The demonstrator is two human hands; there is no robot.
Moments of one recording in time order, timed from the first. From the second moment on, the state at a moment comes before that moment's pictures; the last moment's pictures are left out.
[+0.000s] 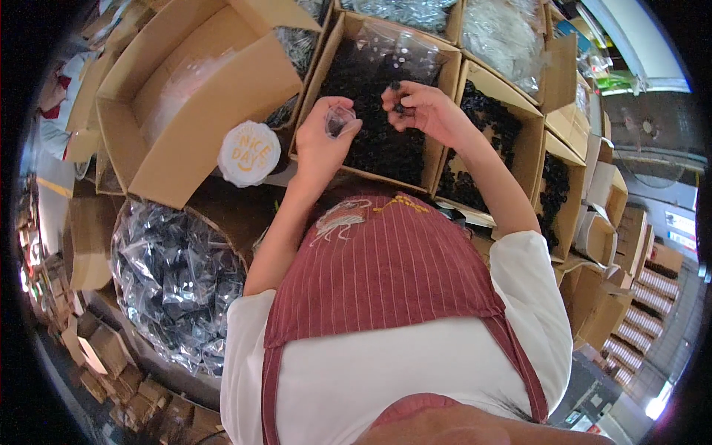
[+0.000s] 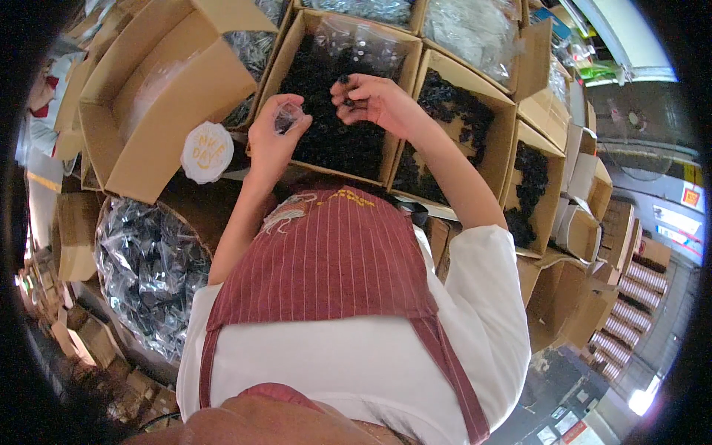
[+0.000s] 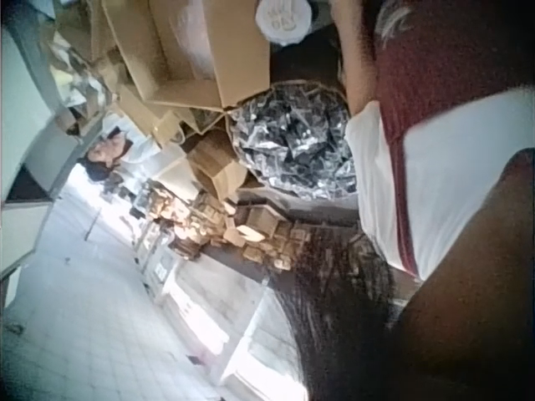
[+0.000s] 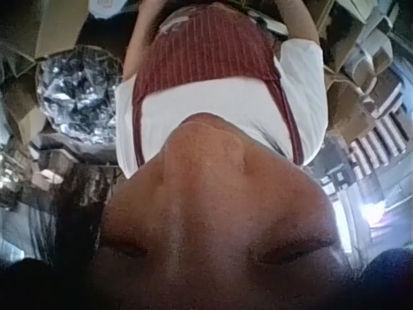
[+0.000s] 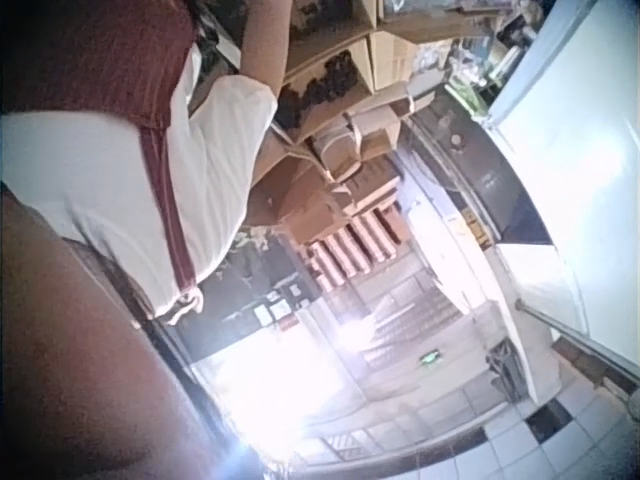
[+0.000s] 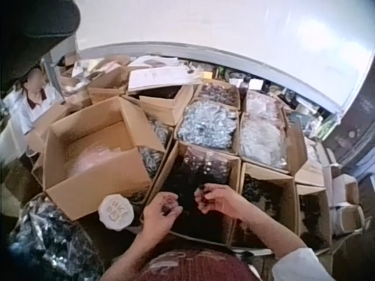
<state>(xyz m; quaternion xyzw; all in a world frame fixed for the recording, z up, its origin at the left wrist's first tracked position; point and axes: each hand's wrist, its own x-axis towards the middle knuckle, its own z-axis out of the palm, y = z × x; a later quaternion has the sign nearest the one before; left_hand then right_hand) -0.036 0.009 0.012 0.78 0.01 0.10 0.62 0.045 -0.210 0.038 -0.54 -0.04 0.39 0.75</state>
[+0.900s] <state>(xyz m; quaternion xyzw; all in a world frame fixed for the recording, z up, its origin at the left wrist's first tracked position) -0.030 -0.022 0.014 0.79 -0.03 -0.01 0.61 0.001 -0.160 0.077 -0.46 -0.09 0.21 0.86</state>
